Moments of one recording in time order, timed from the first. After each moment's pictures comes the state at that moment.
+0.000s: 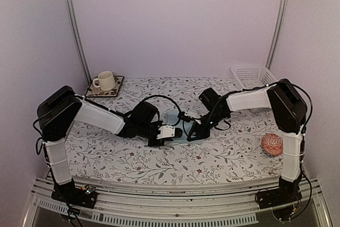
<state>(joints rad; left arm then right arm) -0.81 1.93 1.00 0.15 0.26 0.87 0.64 2.08 1.37 -0.50 -0.64 -0.52</state>
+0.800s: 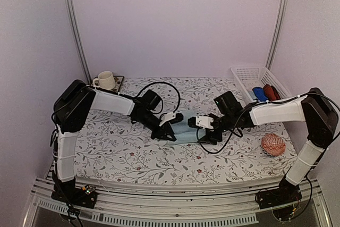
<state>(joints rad) -0.69 2.15 1.38 -0.32 0.71 0.67 0.68 1.70 0.96 -0.17 -0.35 -0.79</state>
